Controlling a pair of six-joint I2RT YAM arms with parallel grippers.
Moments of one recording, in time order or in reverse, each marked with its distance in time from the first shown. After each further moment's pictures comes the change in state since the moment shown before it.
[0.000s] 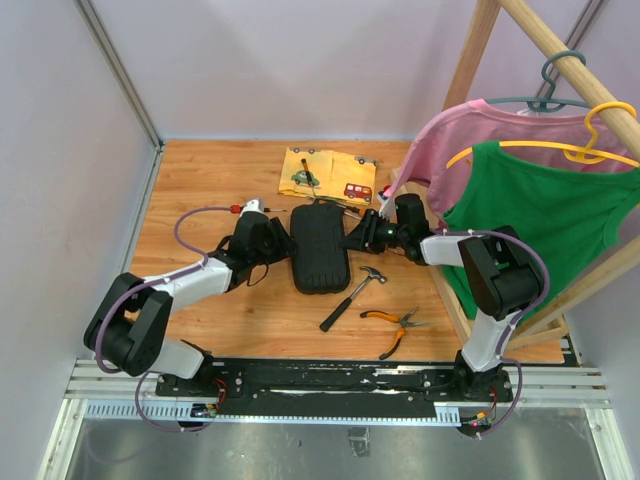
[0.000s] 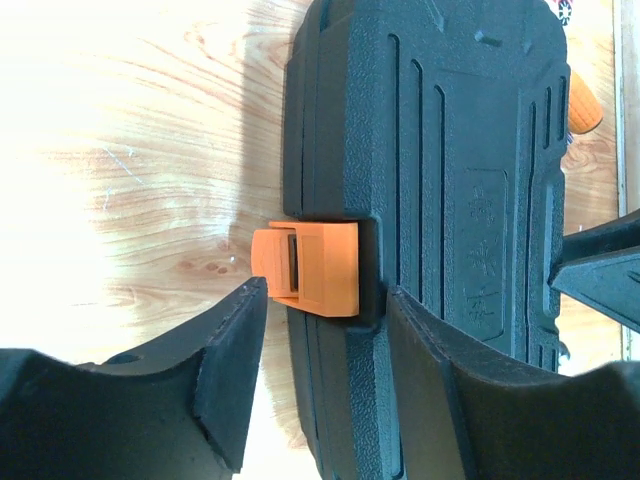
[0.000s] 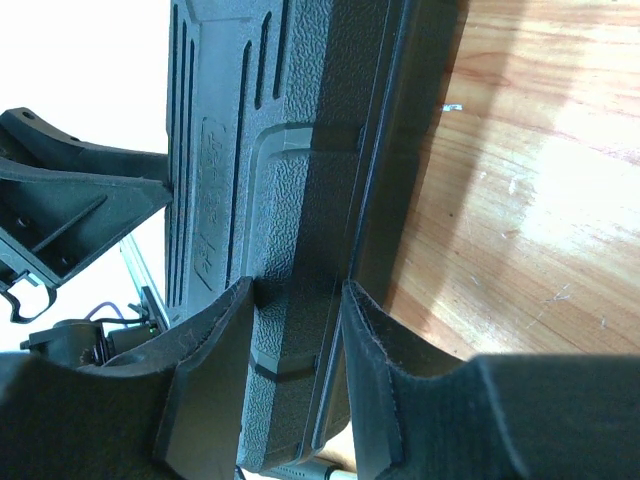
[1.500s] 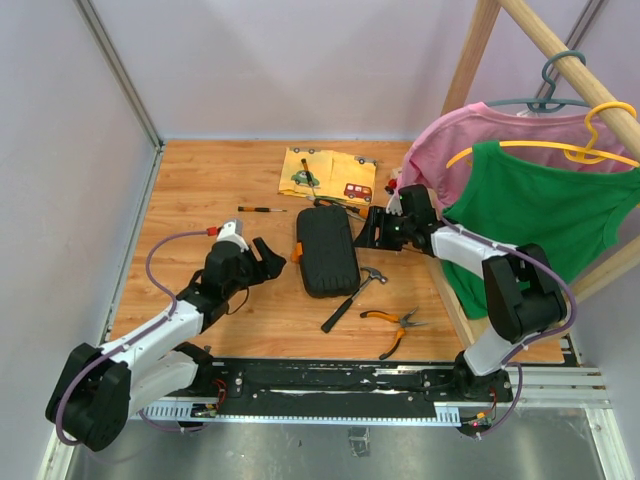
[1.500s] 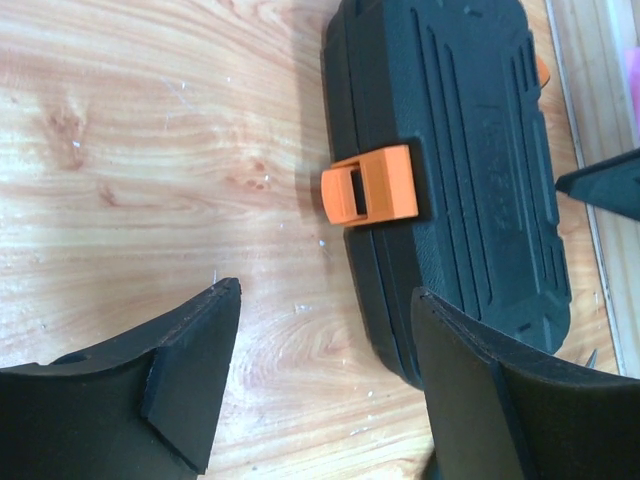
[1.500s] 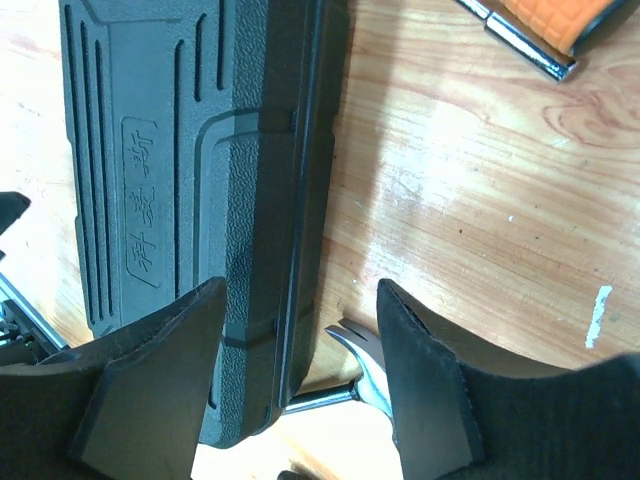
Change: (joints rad) left arm 0.014 -0.423 -0.270 0.012 0.024 0.047; right arm 0.002 -0.180 0.083 -0.441 0.222 -0.246
